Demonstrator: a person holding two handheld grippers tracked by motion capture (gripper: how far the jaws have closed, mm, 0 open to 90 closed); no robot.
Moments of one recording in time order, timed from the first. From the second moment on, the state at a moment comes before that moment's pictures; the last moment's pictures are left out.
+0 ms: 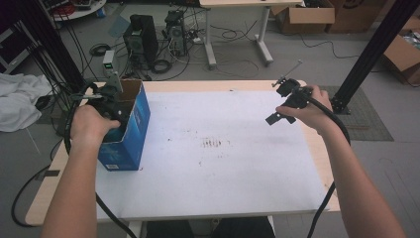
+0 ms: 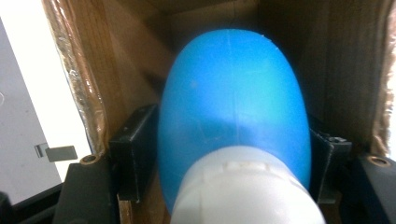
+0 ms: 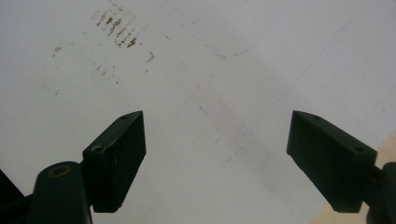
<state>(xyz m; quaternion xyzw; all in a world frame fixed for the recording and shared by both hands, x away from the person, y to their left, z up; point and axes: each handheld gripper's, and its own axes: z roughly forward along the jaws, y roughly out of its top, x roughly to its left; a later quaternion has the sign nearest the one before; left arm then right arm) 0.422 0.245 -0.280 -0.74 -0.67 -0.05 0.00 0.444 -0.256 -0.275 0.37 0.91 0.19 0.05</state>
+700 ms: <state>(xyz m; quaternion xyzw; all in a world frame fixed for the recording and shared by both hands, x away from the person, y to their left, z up) 0.408 0.226 -0.223 -0.78 -0.61 -0.10 -0.02 0.445 -0.250 -0.277 0.37 0.91 0.19 0.04</state>
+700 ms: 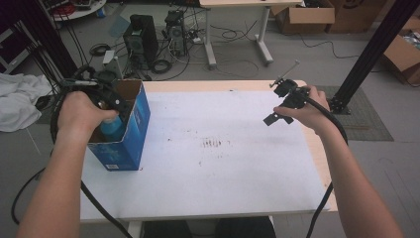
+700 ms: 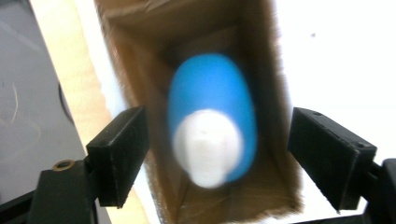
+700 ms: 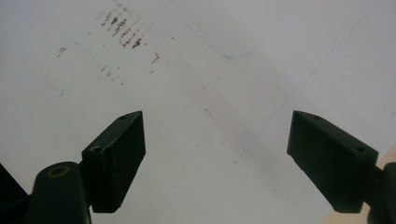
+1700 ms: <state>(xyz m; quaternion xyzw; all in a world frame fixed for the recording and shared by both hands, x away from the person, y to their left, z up) 0.389 0.057 -0.243 -0.92 -0.38 -0.07 -0.09 0.448 -0.251 -0.266 0.37 0.91 0.18 0.04</state>
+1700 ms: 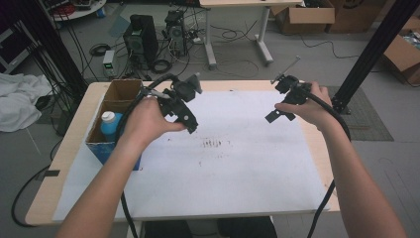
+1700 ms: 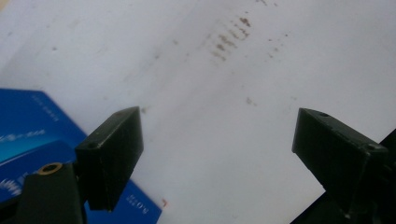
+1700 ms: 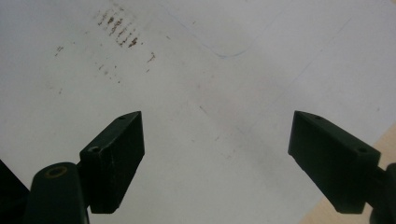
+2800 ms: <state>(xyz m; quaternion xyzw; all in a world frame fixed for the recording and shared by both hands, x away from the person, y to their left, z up) 0.378 0.001 -0.275 -0.94 -0.31 -0.04 -0.09 0.449 -0.257 -0.271 0.38 0.91 0.18 0.04</state>
